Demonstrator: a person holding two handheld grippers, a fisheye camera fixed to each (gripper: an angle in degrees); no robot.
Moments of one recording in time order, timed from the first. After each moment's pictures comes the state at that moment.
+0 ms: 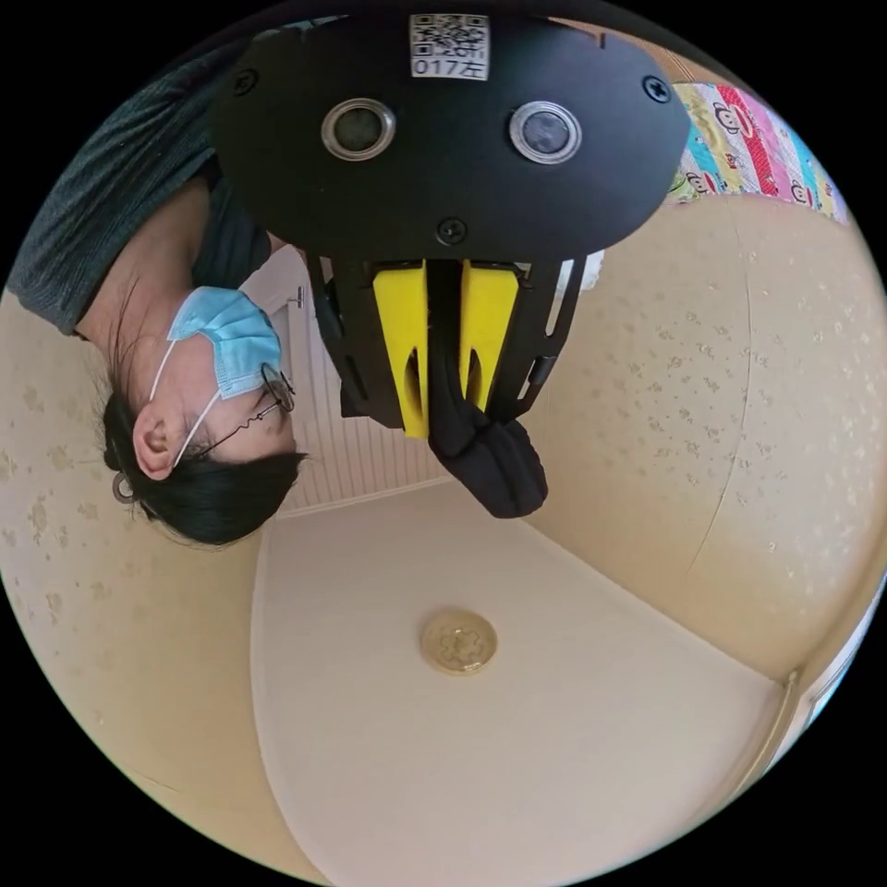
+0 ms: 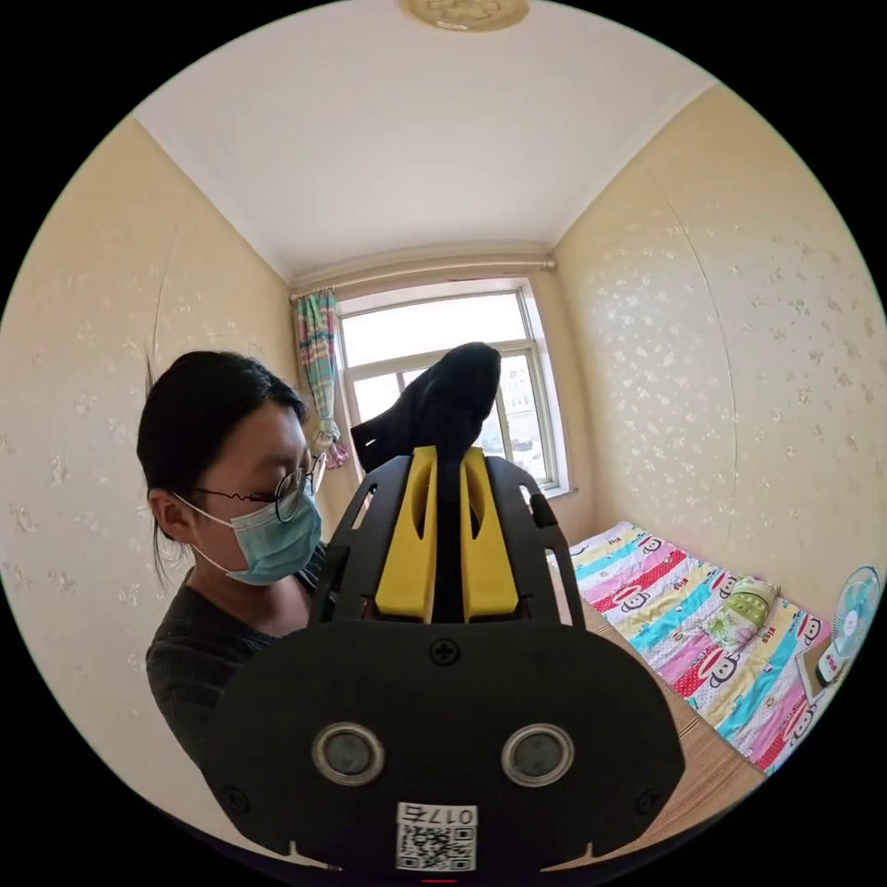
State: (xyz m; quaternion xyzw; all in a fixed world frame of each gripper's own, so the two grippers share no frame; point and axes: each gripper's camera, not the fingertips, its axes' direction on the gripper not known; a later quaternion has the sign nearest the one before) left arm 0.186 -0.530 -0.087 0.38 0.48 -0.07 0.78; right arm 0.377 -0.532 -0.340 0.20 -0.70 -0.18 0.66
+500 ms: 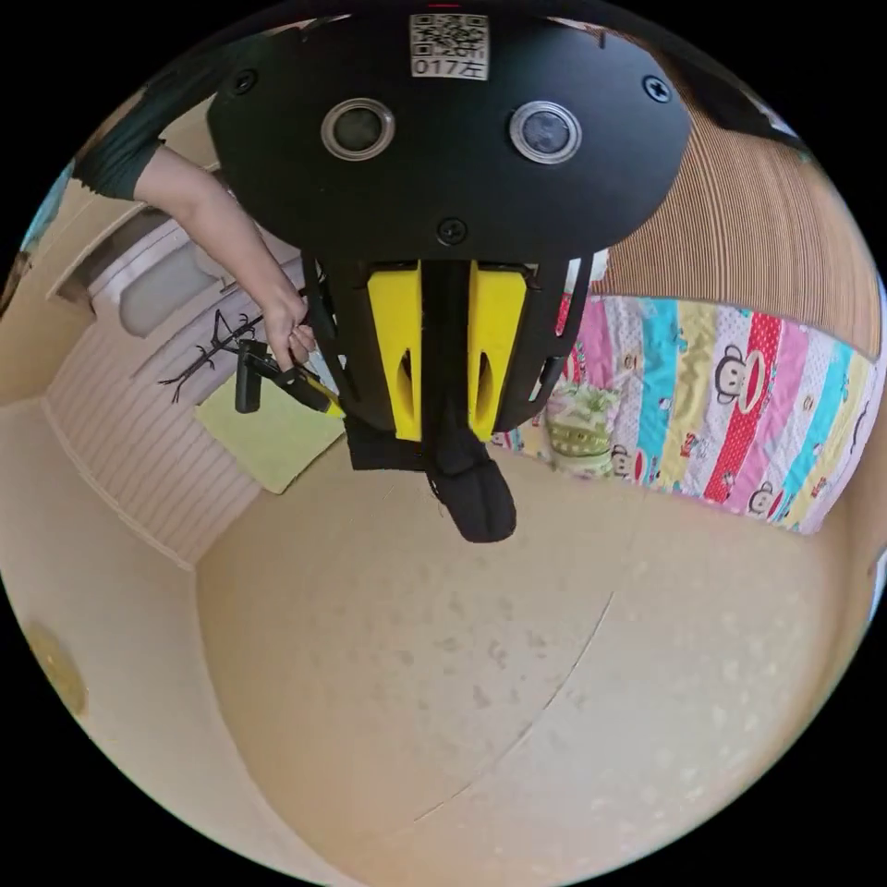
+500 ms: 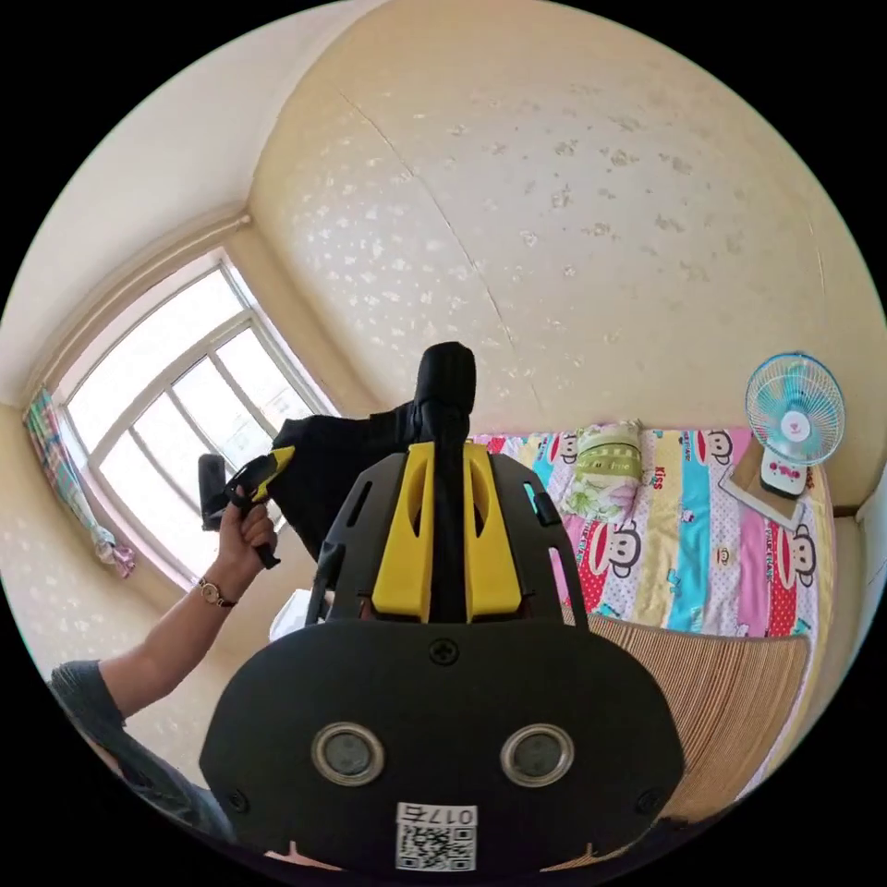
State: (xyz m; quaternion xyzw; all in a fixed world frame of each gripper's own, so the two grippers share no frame) left arm 0.121 -0.738 0.625 -0.06 0.40 -0.26 0.88; right arm 0.212 -0.701 0.181 -0.03 -0.49 0.04 0.87
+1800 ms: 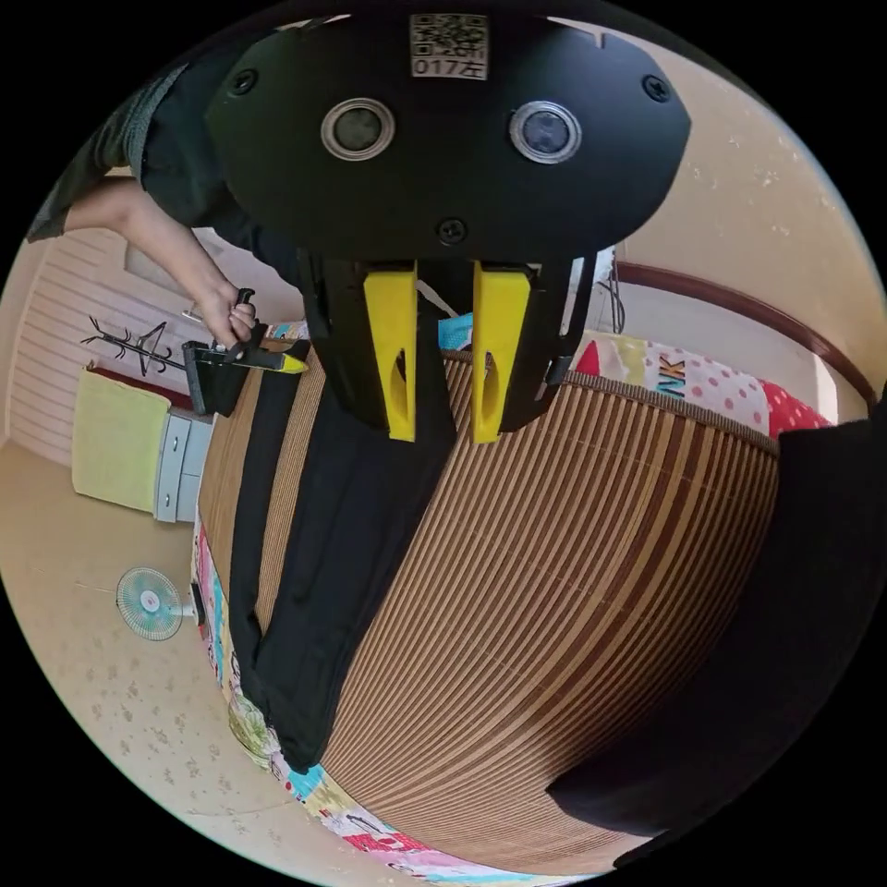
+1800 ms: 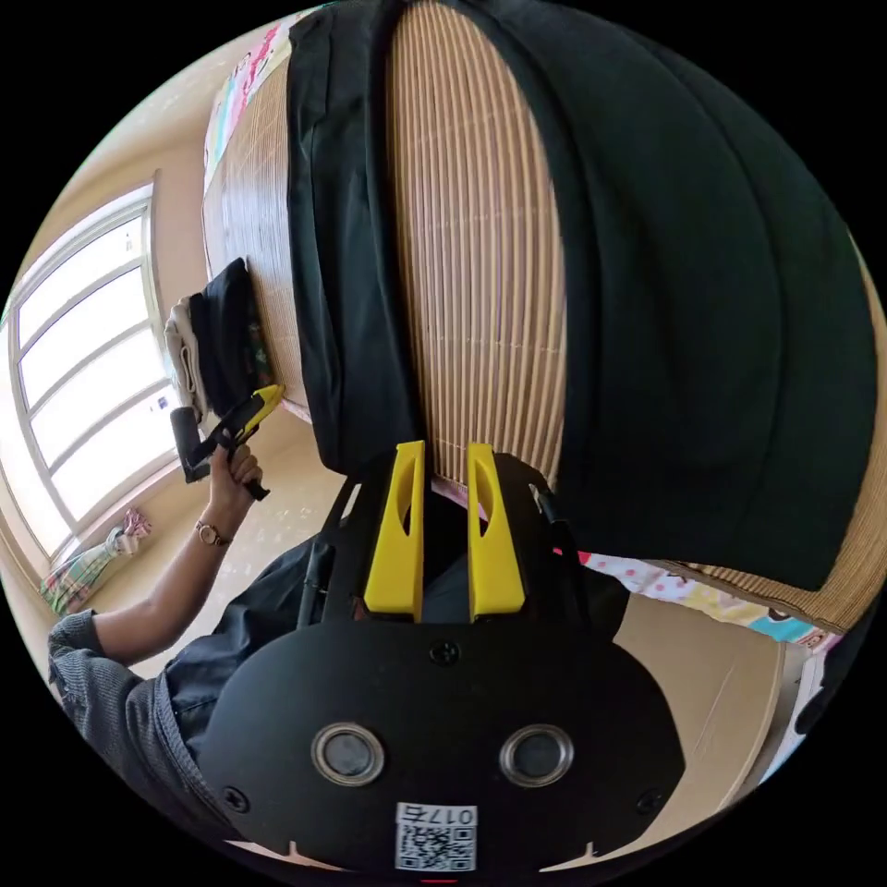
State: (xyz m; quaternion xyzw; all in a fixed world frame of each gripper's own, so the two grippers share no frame) left arm -0.189 -0.115 0.534 -0.51 0.25 -0.39 0.72; right arm 0.237 -0.126 0.374 -0.63 -0.43 -0.04 0.65
